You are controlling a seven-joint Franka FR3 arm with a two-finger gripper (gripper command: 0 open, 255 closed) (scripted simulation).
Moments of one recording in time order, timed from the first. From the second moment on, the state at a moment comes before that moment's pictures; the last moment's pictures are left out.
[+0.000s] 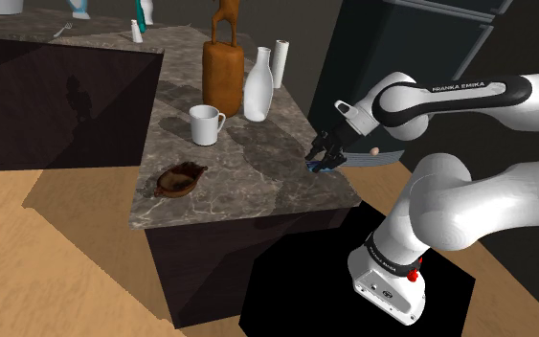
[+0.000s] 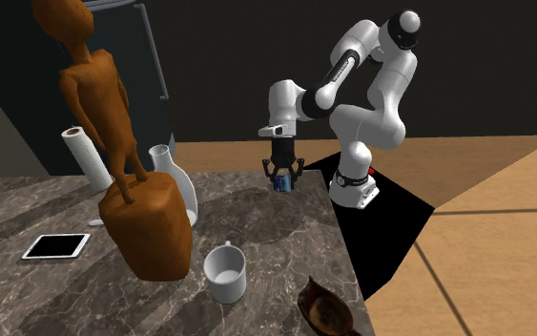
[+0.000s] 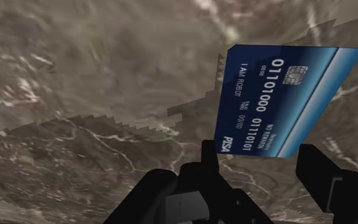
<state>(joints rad) 0.27 -0.92 -0.94 -3.03 -0.18 2.42 -1.36</state>
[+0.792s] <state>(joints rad) 0.24 -1.03 -0.83 -2.97 -0.15 2.27 -1.29</state>
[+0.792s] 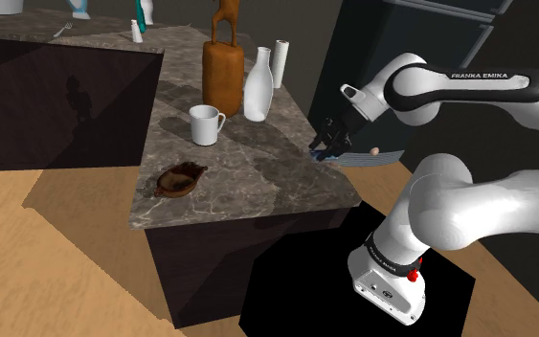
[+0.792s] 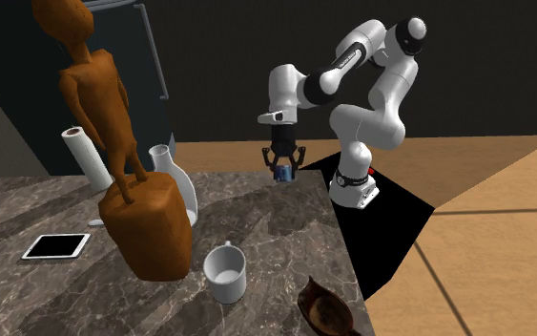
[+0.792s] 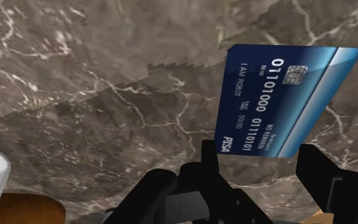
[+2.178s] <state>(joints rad) 0.43 -1.01 -0.57 -2.87 0.02 2.26 -1.04</state>
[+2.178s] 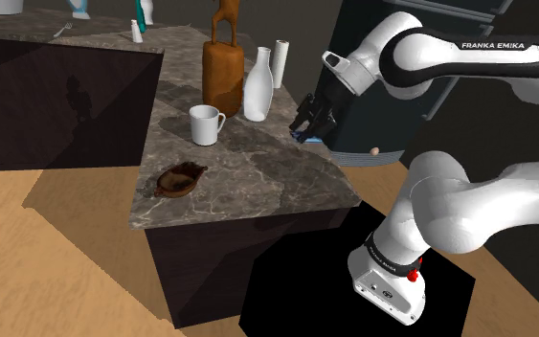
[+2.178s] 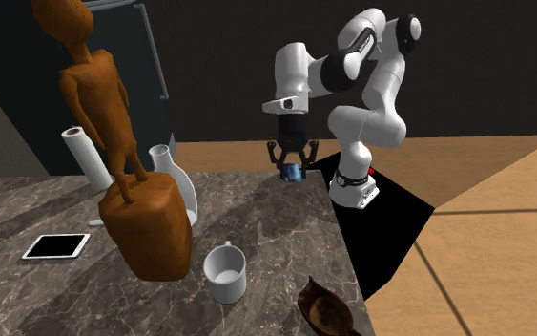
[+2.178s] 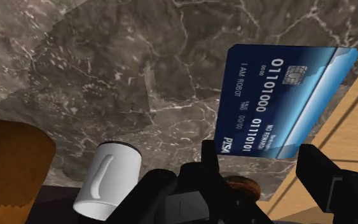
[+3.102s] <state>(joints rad) 0.81 -0.57 -0.42 -2.66 0.23 2.59 -0.83</state>
